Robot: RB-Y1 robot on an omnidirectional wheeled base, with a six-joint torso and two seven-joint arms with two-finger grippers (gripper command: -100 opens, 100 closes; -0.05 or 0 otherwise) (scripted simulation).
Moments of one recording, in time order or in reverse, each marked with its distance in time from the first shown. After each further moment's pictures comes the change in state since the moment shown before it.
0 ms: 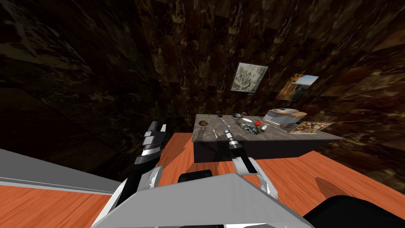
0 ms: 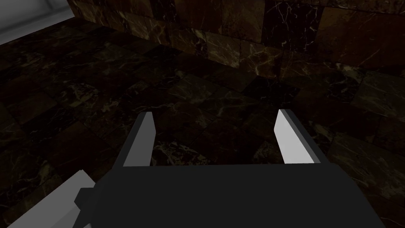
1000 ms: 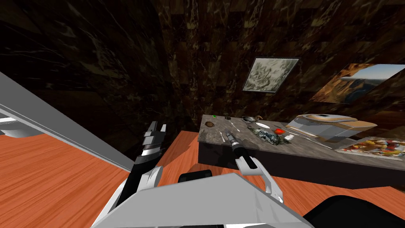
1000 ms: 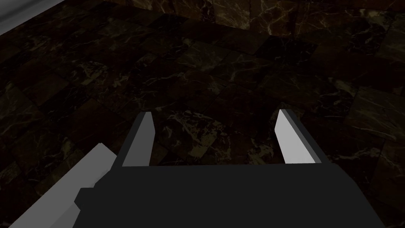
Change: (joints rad) left arm 0.000 0.000 0.000 0.000 0.000 0.000 0.000; right arm 0.006 -0.046 -0.053 0.033 -0.011 0.274 0.096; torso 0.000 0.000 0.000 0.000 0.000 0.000
